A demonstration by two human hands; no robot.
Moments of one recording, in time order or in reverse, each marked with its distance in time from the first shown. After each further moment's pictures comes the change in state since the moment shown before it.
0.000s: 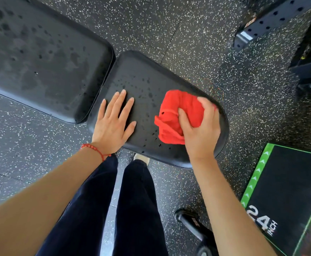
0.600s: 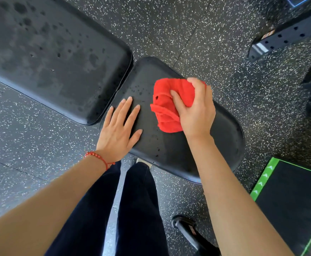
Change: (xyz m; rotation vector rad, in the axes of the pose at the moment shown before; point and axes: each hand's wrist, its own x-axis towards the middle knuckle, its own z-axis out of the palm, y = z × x) left_hand -0.009 -0.018 0.002 -0.060 0.013 -0.053; right_hand 0.049 -0.036 0.055 -0.057 -0.142 -0.173
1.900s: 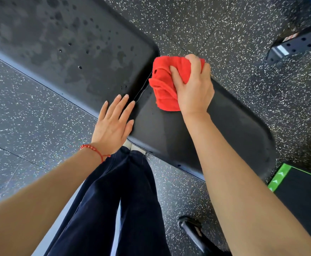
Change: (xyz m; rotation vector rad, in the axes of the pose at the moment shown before) left_hand -0.013 -0.071 -0.014 0.042 -0.068 -0.090; right_hand 0.032 -0.050 0.070 -0.112 0.002 -0.011
